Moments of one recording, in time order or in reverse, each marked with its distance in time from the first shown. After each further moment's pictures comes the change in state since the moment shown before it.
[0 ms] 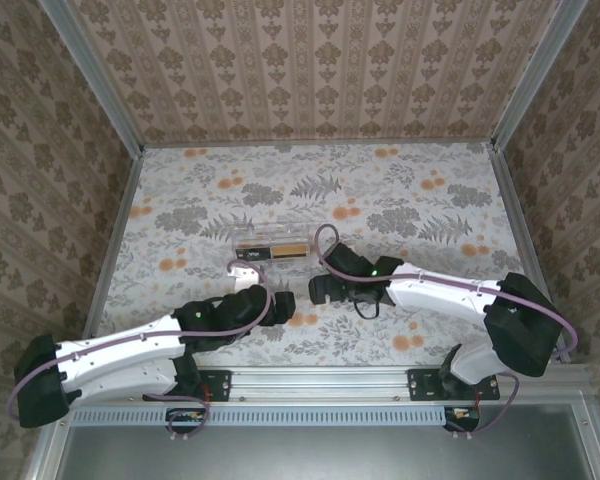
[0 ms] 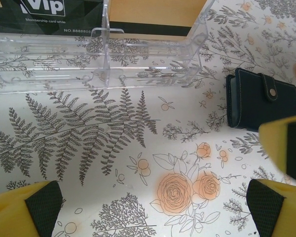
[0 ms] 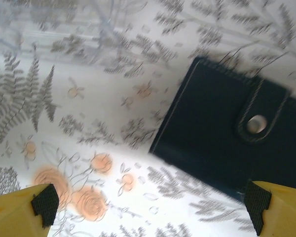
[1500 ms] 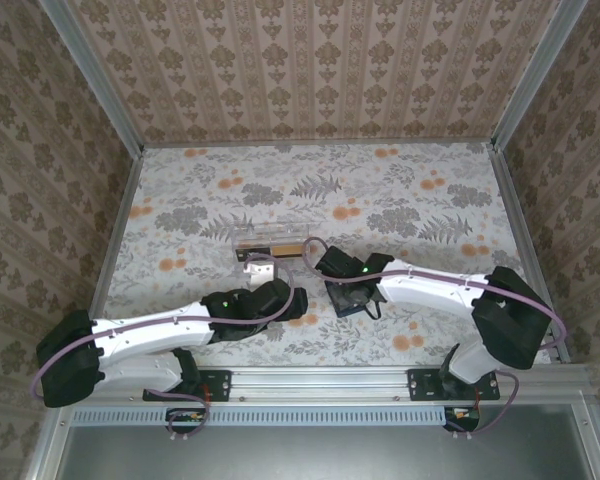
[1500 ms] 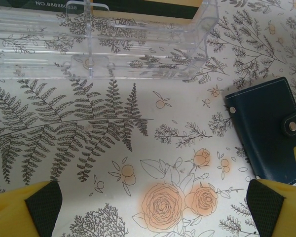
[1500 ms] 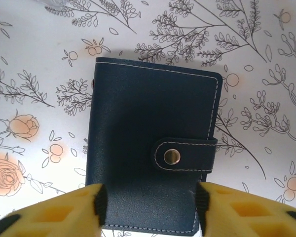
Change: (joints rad) left arm 0.003 0.234 0.079 0.060 0.020 -0.080; right arm 0.045 0.080 0.053 -0.187 0.121 -0.220
